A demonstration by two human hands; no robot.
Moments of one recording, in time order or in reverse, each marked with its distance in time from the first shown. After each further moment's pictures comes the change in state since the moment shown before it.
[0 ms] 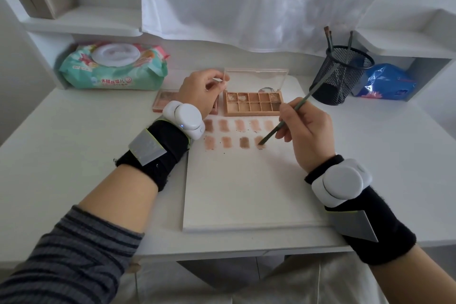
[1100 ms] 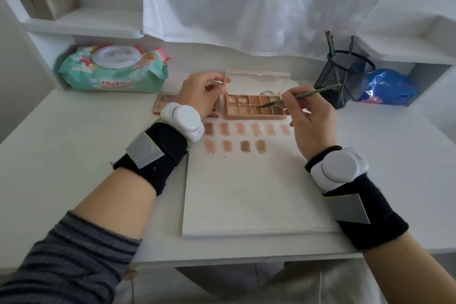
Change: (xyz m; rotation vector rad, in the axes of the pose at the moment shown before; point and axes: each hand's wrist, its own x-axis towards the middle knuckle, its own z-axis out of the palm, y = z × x) left_hand 0.003 0.002 -0.001 -0.133 0.012 -0.010; right_hand 0.025 0.007 0.000 -0.090 0.077 -0.066
